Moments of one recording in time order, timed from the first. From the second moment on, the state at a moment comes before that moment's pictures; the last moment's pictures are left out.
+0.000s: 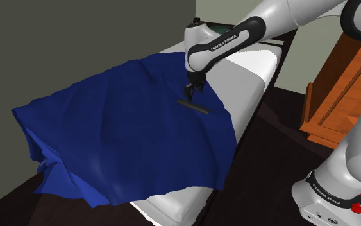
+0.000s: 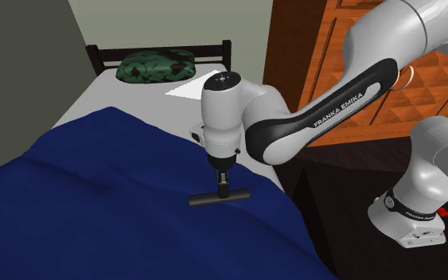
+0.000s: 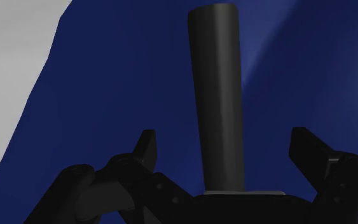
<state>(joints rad) 0.03 0.26 0.07 -1.94 -0.12 2.20 0.01</state>
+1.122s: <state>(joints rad) 0.04 0.40 0.07 -1.88 -0.14 2.30 0.02</state>
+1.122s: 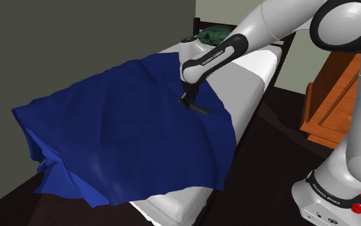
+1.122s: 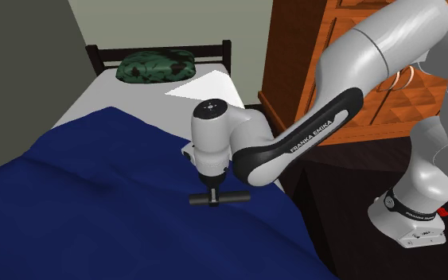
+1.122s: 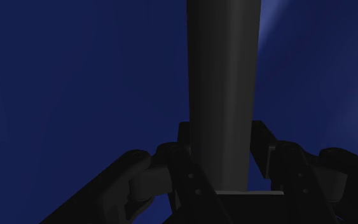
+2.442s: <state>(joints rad) 0.03 0.31 0.07 -1.81 -0.12 2.14 0.00</state>
